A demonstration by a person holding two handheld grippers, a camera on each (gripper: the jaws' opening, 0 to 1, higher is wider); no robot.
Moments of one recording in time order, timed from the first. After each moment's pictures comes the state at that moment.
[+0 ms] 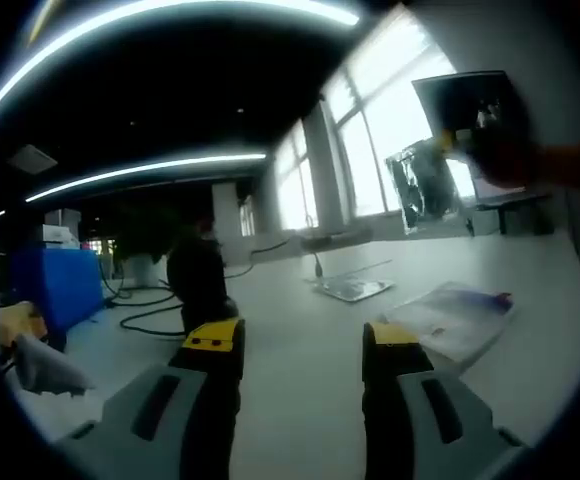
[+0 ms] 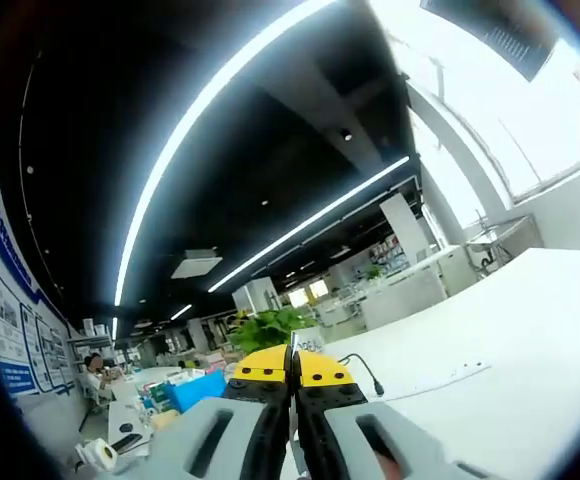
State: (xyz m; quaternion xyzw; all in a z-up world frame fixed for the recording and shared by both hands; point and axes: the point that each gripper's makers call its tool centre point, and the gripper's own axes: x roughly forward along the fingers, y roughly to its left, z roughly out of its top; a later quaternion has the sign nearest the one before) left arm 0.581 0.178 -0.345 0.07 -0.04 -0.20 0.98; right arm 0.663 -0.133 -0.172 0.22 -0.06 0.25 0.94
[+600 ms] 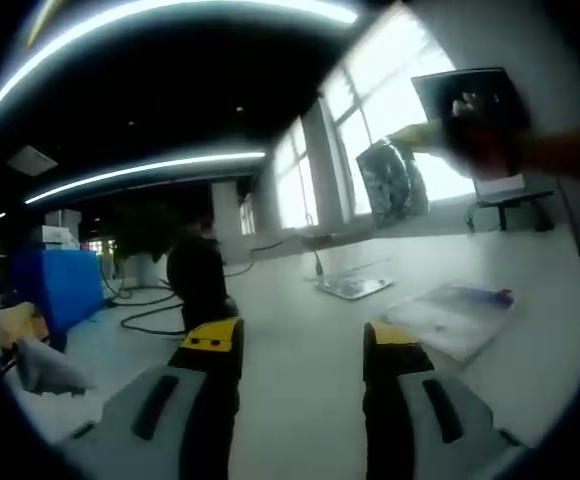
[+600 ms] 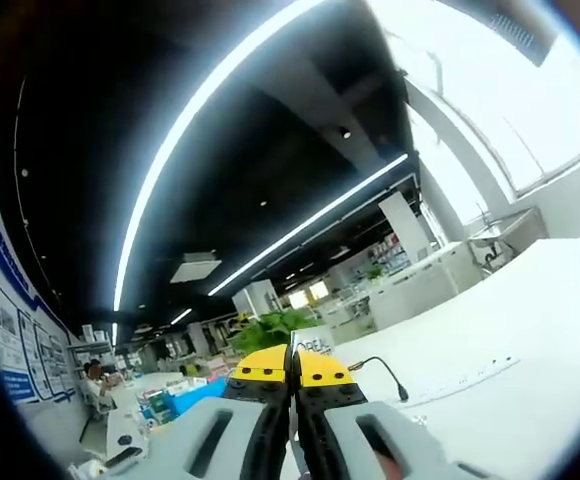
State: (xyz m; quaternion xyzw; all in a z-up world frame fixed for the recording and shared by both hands) left arm 0.586 0.183 -0.348 0.07 -0.04 -0.20 0.98; right arm 0.700 -0.084 -0.164 0.24 -0.06 0.25 0.94
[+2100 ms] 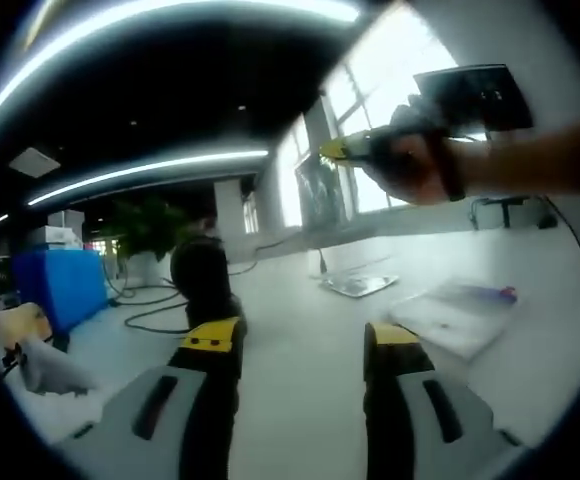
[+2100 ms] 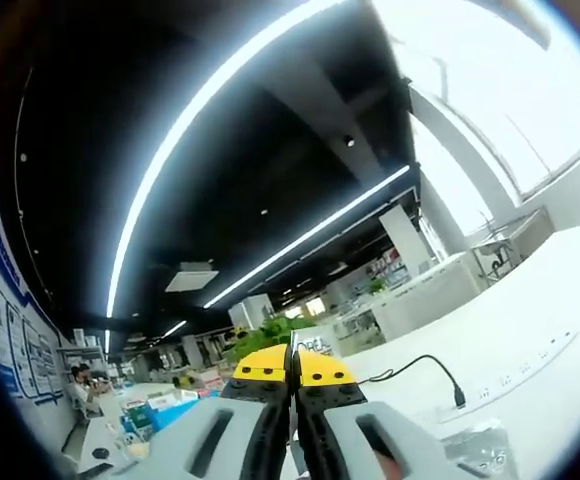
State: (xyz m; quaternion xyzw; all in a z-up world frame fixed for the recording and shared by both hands) left arm 0.584 0.183 -0.349 0.08 -0.04 -0.19 0.98; right arm 0.763 0.035 -0.183 0.23 -0.10 0.24 0.94
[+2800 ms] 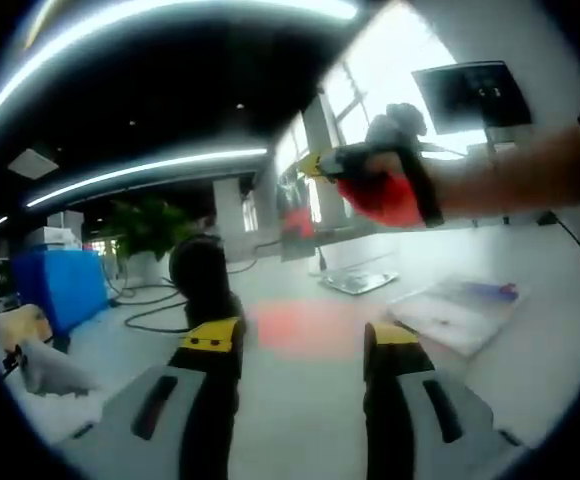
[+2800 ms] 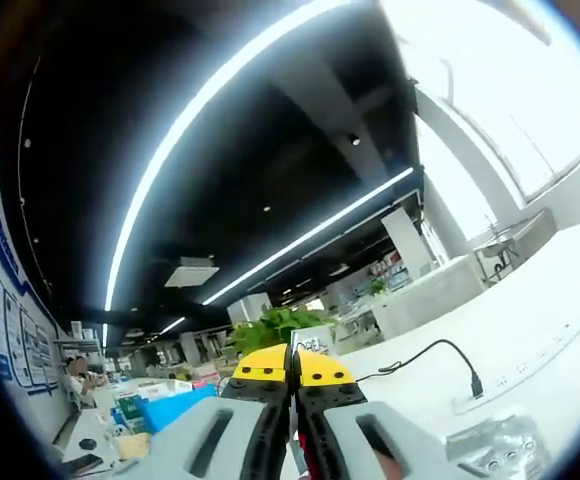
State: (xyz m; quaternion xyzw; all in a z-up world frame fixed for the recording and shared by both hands) left arm 0.585 0.182 -0.351 0.08 -0.03 -0.19 0.98; right arm 0.779 0.070 -0.205 0.22 -0.10 0.24 0.94
